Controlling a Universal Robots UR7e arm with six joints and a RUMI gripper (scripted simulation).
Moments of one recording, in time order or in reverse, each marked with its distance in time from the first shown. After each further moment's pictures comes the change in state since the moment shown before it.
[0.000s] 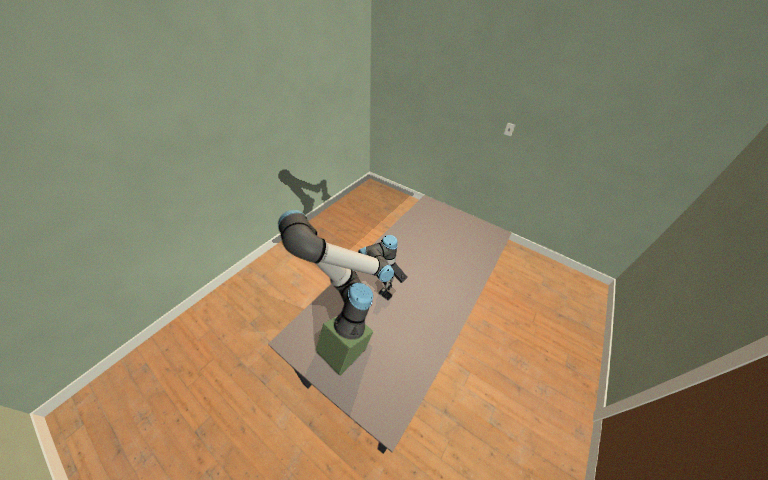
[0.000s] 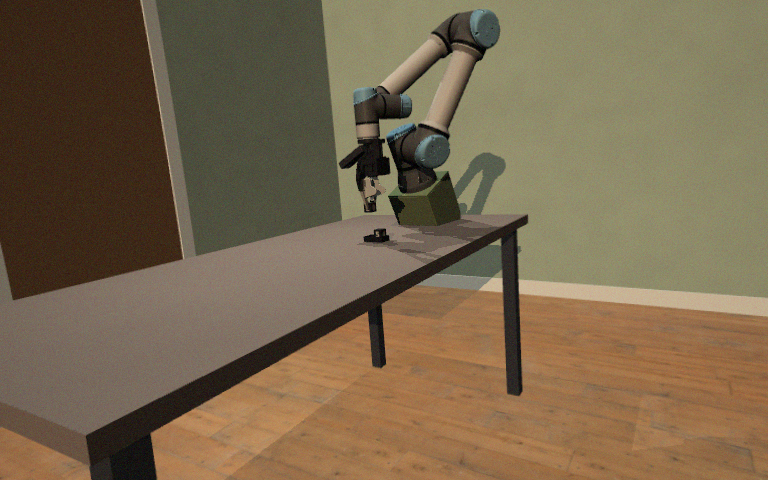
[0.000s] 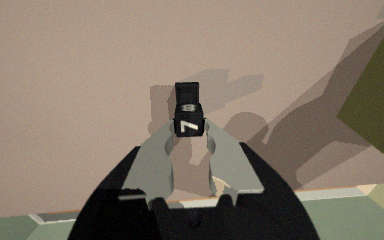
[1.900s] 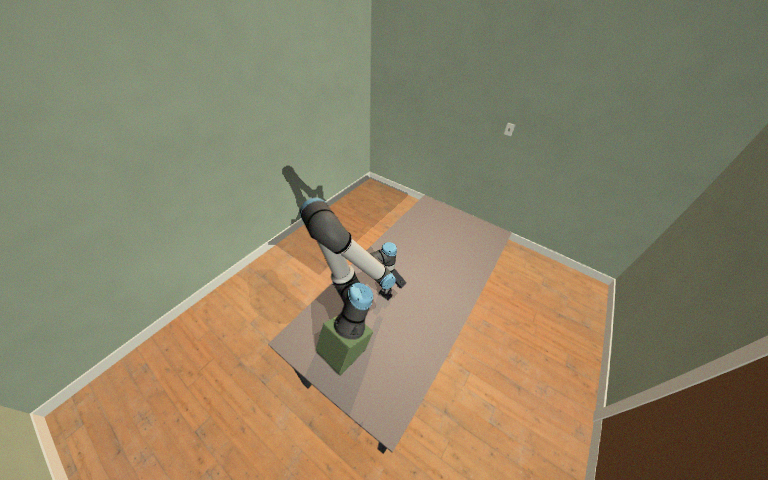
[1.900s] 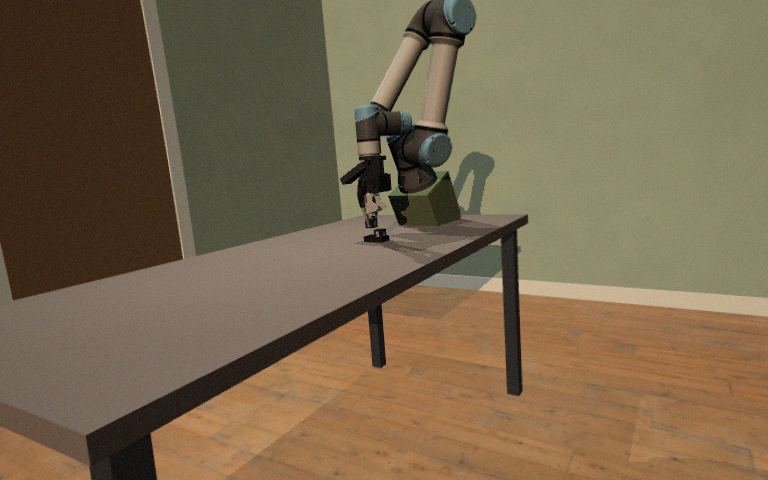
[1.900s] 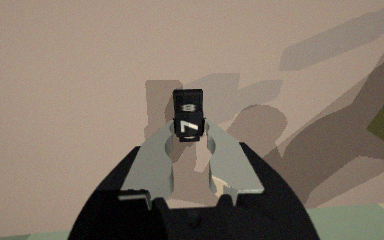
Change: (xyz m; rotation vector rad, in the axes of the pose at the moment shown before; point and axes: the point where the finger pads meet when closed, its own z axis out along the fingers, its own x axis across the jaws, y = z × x) arm -0.001 0.000 0.052 0.002 0.001 0.000
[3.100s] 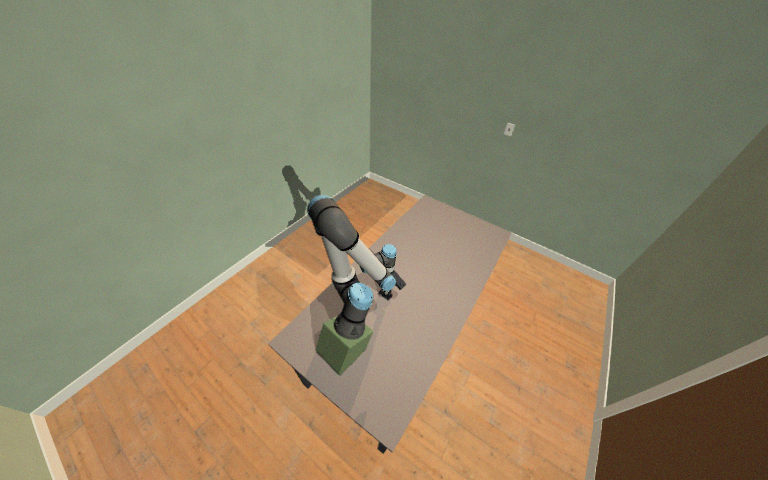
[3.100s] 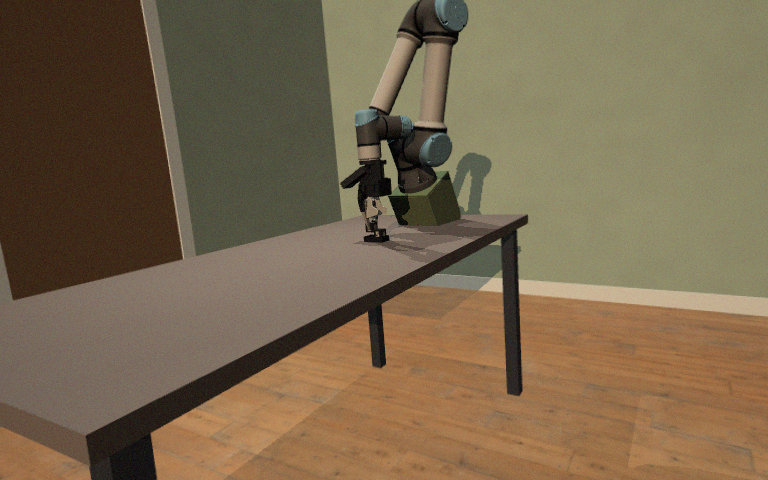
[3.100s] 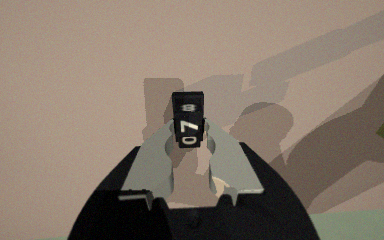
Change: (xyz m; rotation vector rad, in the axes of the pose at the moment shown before) arm 0.000 0.000 0.014 -0.001 0.000 0.000
